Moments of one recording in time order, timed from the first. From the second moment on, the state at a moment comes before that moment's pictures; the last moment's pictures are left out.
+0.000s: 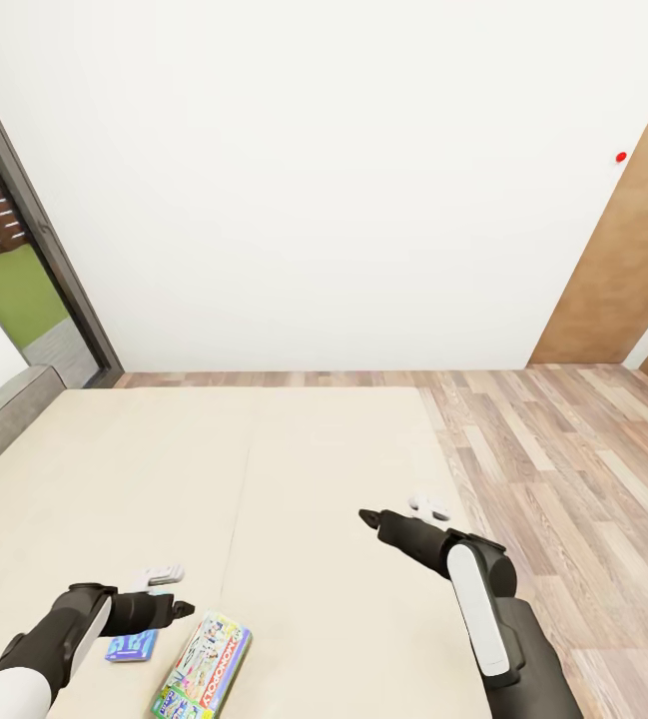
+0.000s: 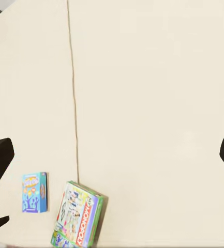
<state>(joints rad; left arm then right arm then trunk) -0.55 0.22 0.14 -0.56 -0.08 0.60 -0.52 -0.35 0.15 -0.03 -1.46 -0.45 0.87 -0.05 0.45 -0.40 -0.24</state>
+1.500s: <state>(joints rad) -0.55 0.22 0.14 -0.67 -0.08 0.65 -0.58 -0.35 0.17 -0.01 -1.53 -0.46 1.04 -0.05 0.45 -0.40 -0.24</state>
